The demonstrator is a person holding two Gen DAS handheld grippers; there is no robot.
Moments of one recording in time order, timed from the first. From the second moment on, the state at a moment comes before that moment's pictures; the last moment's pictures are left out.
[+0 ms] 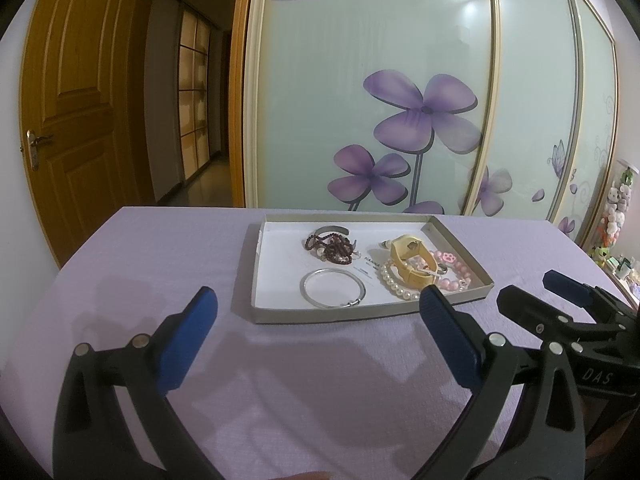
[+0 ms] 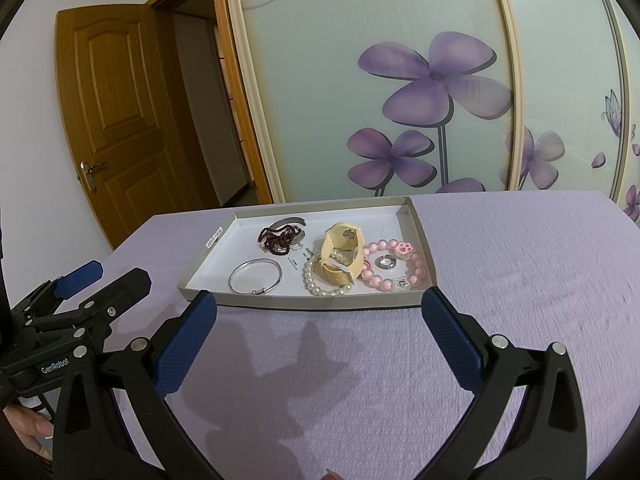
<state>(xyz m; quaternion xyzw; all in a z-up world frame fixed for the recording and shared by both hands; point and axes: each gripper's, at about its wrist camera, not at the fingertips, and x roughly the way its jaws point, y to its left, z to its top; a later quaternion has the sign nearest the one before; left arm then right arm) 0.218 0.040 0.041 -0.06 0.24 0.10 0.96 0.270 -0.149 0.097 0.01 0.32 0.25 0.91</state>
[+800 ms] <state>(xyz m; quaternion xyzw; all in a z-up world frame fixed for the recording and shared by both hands) 0.217 0.037 0.036 -0.06 0.25 0.10 0.96 0.269 -0.148 0.095 0.01 0.32 0.25 0.91</state>
